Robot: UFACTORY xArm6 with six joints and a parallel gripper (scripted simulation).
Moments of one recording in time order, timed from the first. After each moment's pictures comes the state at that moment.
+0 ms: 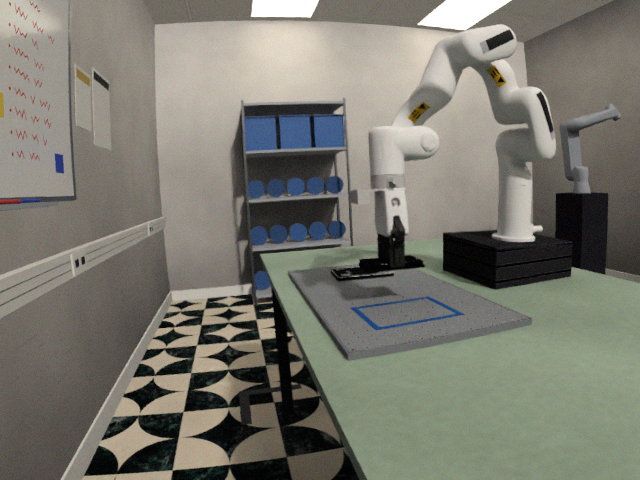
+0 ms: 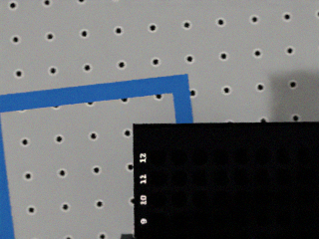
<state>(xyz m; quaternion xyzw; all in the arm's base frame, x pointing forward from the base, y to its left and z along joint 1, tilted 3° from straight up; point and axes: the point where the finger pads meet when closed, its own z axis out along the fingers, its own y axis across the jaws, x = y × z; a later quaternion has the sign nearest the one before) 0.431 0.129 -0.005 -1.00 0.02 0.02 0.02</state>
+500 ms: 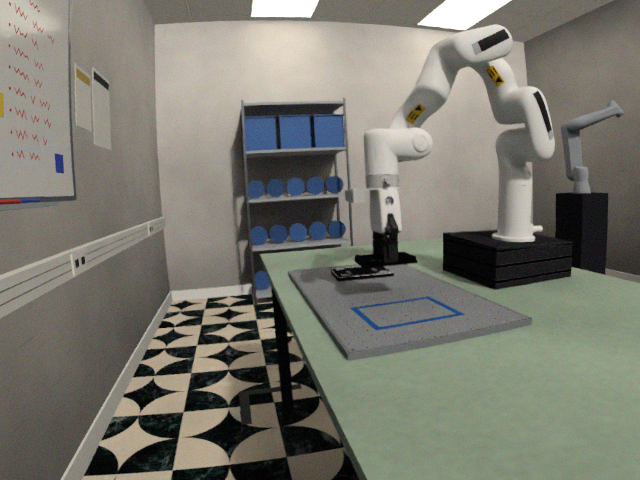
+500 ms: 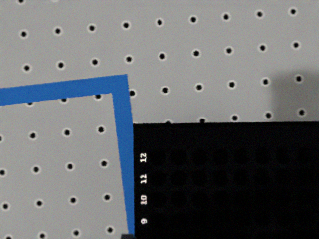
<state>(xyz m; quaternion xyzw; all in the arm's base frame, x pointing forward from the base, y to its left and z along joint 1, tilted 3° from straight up) 0.429 0.084 -0.005 -1.00 0.02 0.02 0.02</state>
